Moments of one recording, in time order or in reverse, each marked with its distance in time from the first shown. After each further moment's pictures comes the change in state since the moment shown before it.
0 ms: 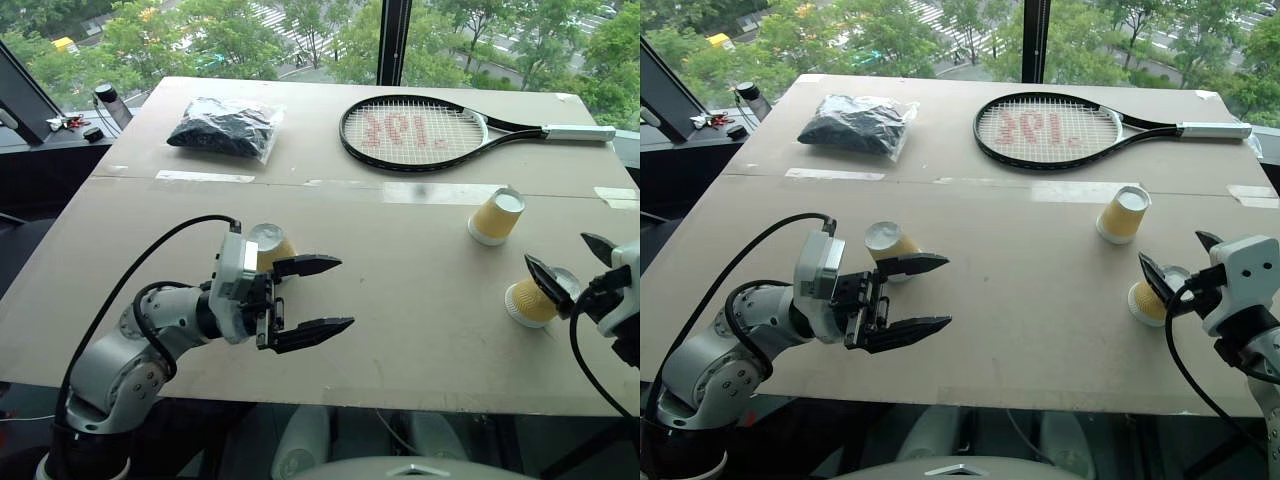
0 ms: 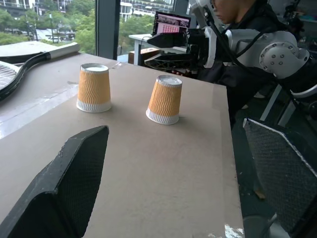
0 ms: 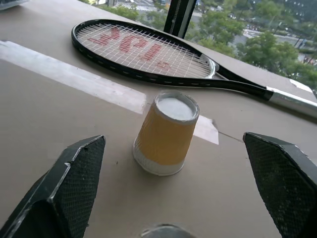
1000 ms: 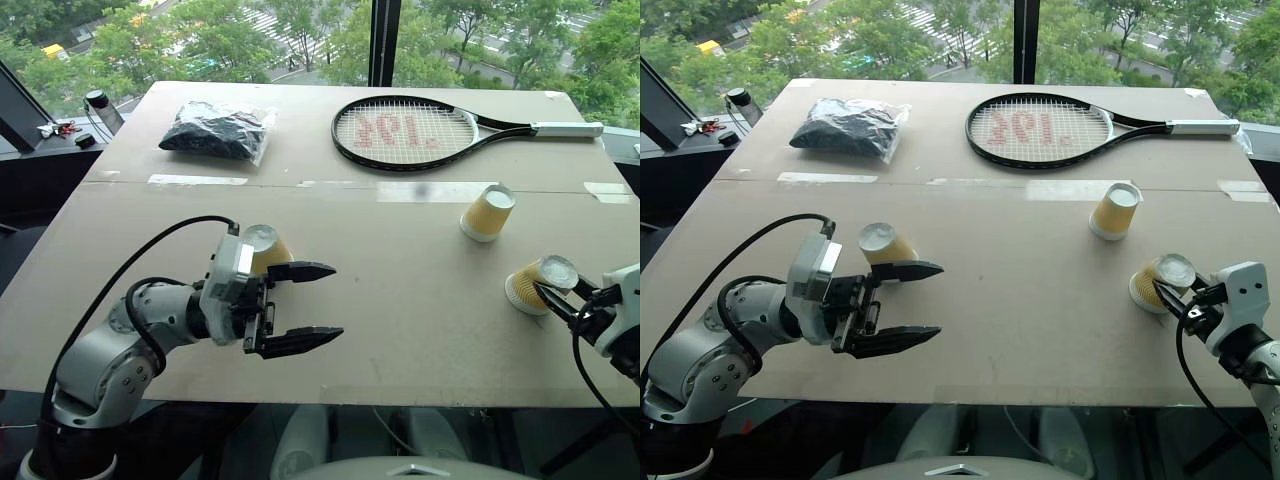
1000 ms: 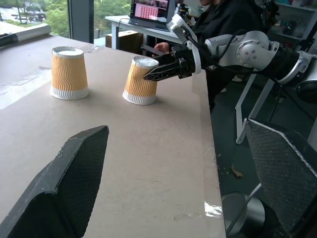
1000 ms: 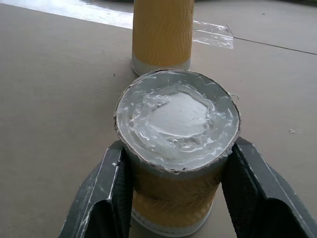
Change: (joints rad) left arm -0.002 0.046 0.026 0.042 0.002 0.010 -0.070; right arm -0.025 -0.015 0.072 0.293 -0.036 -0.127 0.081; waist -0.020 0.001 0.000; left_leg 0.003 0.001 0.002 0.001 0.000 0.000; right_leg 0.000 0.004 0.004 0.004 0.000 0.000
